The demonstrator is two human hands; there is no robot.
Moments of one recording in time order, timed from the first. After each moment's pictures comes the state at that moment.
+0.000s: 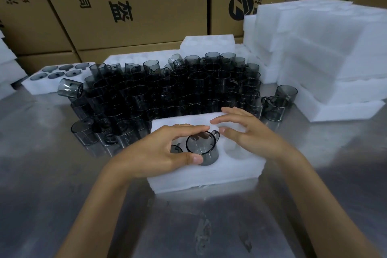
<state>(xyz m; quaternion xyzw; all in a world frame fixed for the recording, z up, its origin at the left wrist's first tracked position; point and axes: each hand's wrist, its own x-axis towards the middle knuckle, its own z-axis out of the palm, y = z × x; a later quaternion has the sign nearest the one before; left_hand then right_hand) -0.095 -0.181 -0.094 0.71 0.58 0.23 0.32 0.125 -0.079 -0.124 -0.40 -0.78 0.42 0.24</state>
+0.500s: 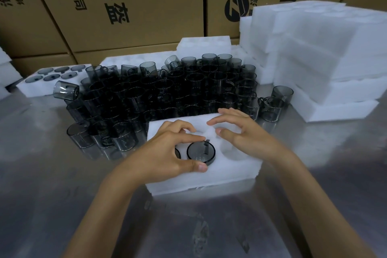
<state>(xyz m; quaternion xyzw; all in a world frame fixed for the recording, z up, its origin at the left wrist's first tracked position) -0.083 -0.177 -0.103 0.74 0.61 0.19 0.23 0.122 -0.074 -0.131 -0.40 -0.78 0.41 0.26</state>
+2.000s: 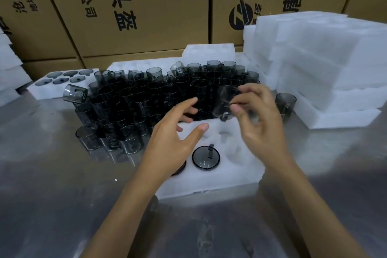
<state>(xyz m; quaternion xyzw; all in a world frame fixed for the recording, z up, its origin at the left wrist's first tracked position) -0.069 -0.170 -0.108 0.63 0.60 0.48 0.13 0.113 -0.087 -0.111 -0.29 -0.74 0.19 0.58</state>
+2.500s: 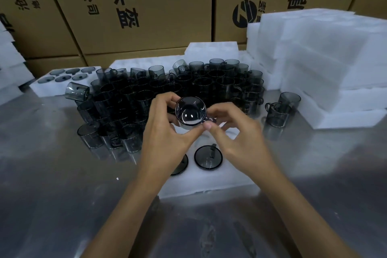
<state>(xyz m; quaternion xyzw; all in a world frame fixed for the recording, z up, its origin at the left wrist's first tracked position) -0.070 -0.169 -0.108 0.57 0.59 0.57 0.07 0.086 -0.113 -0.117 -0.28 -0.77 0.31 0.49</state>
